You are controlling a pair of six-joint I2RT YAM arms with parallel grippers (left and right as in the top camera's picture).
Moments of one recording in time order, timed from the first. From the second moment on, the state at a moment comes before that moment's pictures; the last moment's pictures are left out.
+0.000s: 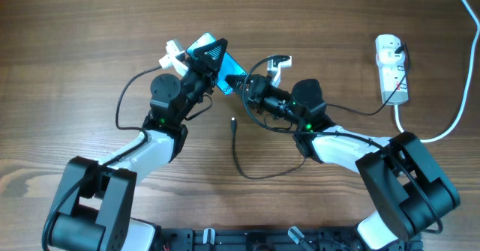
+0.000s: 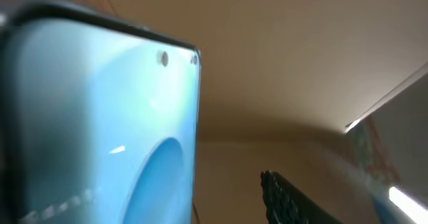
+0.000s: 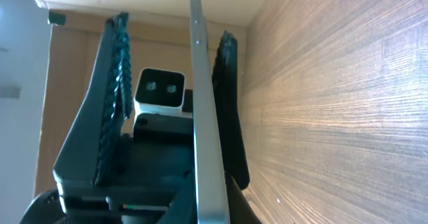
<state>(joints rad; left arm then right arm) -0.31 1.60 0.61 0.97 0.31 -1.52 0.53 1.75 0.66 1.04 -0.54 1.39</state>
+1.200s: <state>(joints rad) -0.31 1.60 0.61 0.97 0.39 -1.47 0.49 1.75 0.66 1.04 -0.49 1.52</state>
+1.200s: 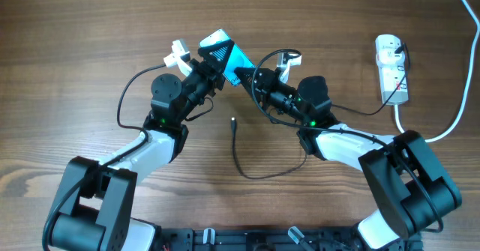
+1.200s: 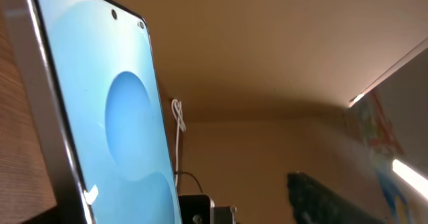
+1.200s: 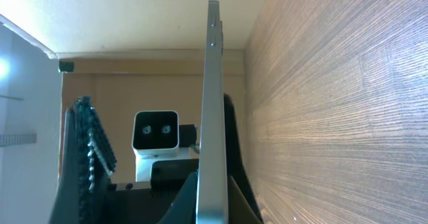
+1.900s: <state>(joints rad) -0.31 1.60 0.60 0.95 0.39 -1.47 0.48 1.75 0.67 1.06 -0.54 1.50</state>
